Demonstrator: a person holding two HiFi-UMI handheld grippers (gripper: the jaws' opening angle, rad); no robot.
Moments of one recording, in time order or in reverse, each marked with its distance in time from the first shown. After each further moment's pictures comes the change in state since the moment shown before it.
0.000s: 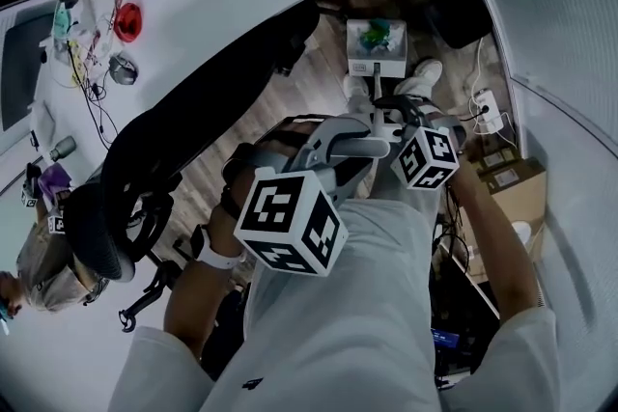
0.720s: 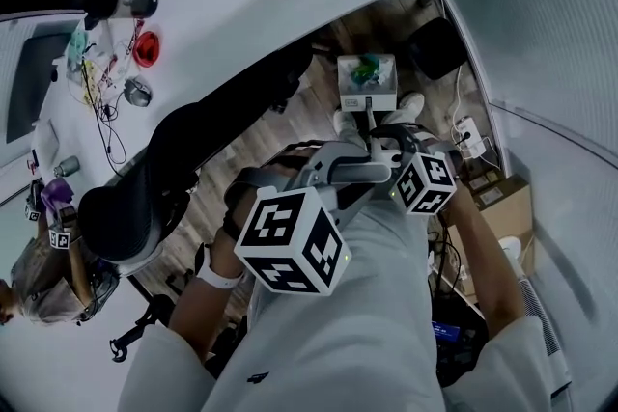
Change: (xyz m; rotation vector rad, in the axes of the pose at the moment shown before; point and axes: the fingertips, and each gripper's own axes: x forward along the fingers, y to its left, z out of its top) left arm -0.064 -0.021 0.045 -0.017 -0.059 -0.001; right arm -0.062 0.007 0.046 -0.031 0.023 -0.028
